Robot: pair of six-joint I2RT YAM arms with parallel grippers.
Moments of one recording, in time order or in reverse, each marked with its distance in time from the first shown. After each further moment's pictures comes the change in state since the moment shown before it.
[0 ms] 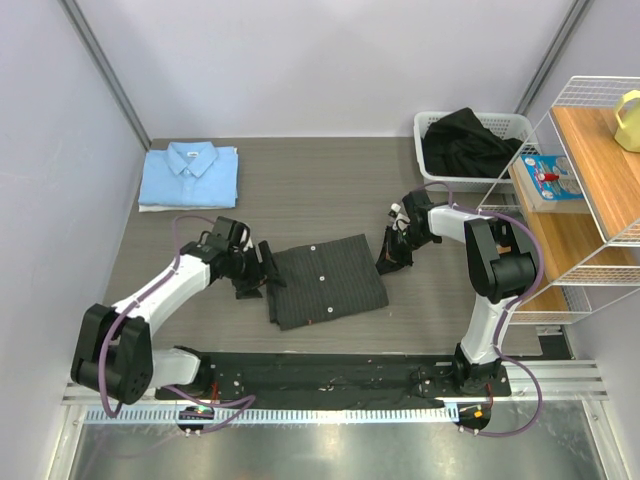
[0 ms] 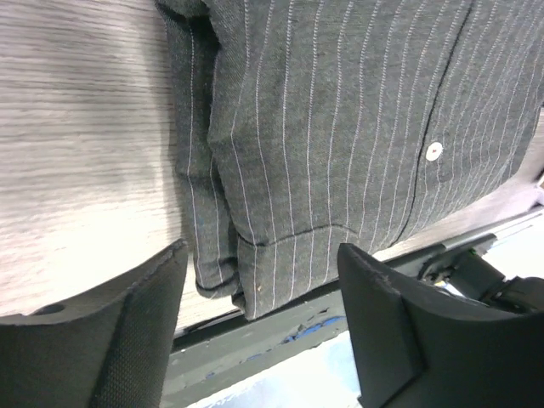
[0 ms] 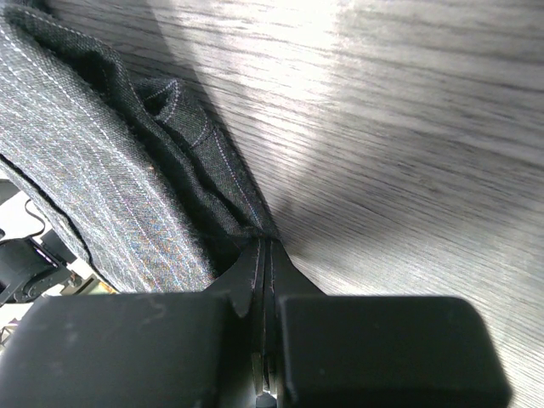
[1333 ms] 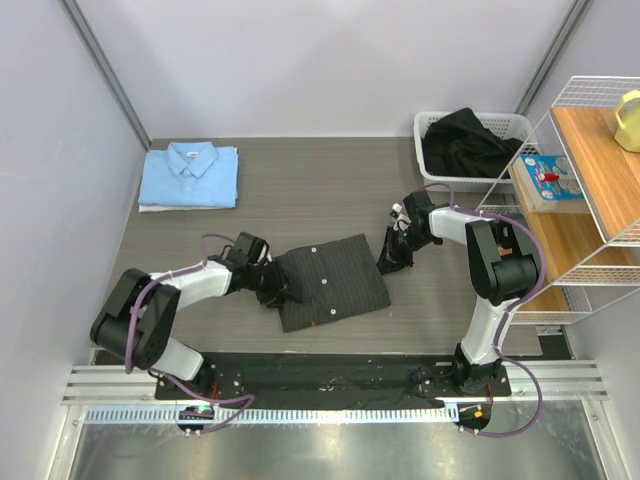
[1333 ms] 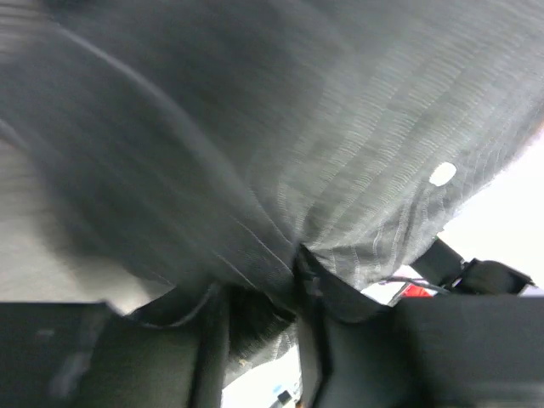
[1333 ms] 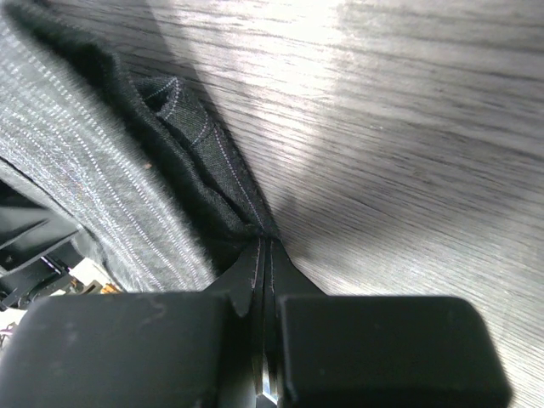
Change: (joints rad) left arm -0.114 0.174 -0.132 0.365 0.129 -0.209; right arm 0.000 -0.019 -0.024 0.027 0.004 0.019
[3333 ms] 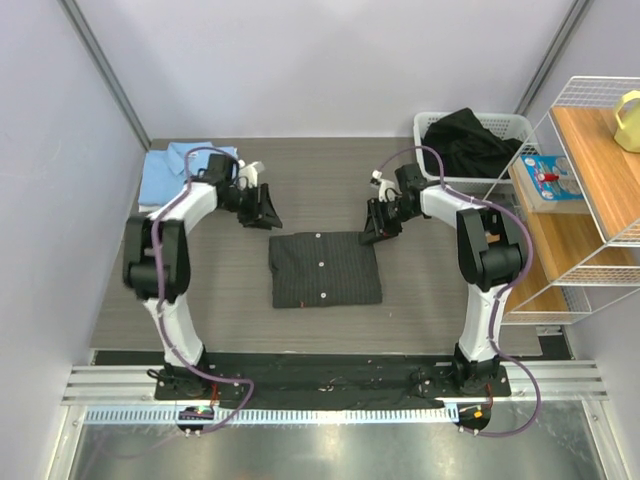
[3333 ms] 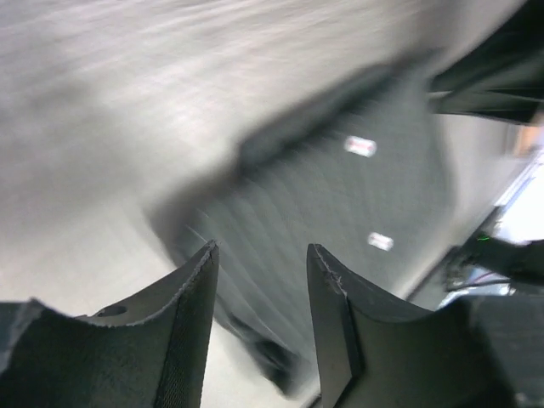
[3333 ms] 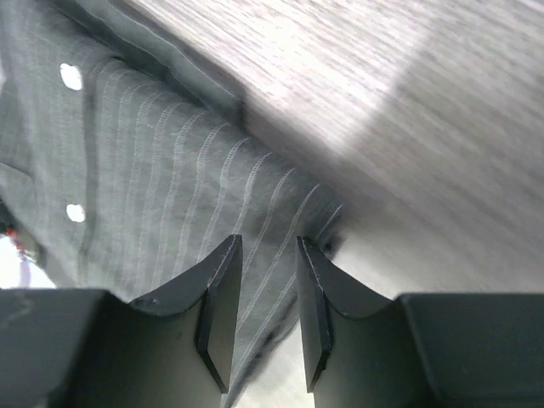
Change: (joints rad) left arm 0.325 0.521 0.816 -0.371 0.217 0.788; right arm 0.017 0.148 0.304 0.030 -0.063 -0.369
